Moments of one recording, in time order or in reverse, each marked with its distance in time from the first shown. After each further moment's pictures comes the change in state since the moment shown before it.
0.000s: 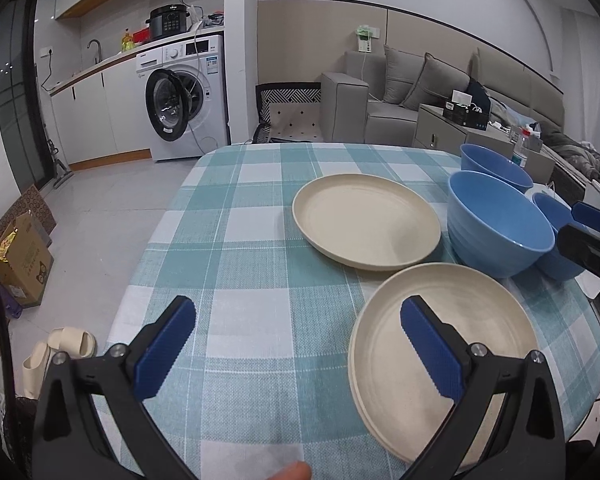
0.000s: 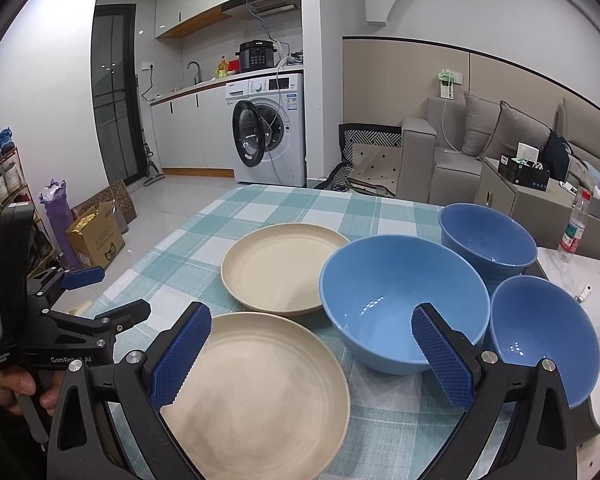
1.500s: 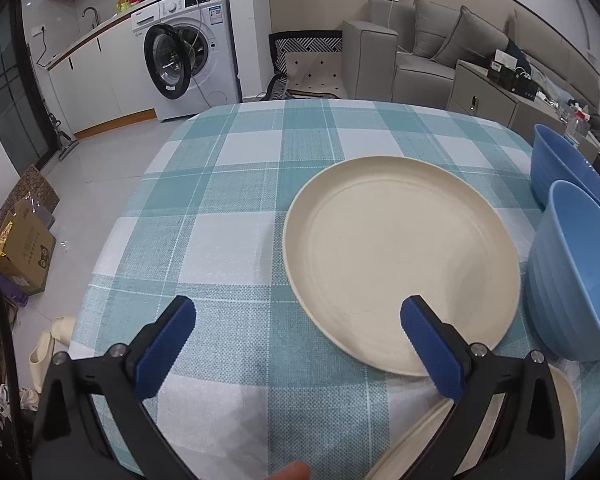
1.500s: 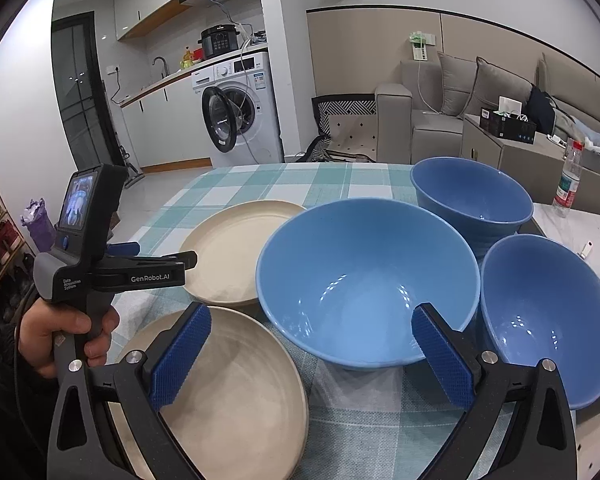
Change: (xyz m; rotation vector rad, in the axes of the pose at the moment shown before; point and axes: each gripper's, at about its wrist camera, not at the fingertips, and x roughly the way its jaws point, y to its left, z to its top) left arm 0.141 -0.014 0.057 -0.016 0.208 0.092; right arm 0.042 -0.046 -0.009 0.122 0.092 -0.032
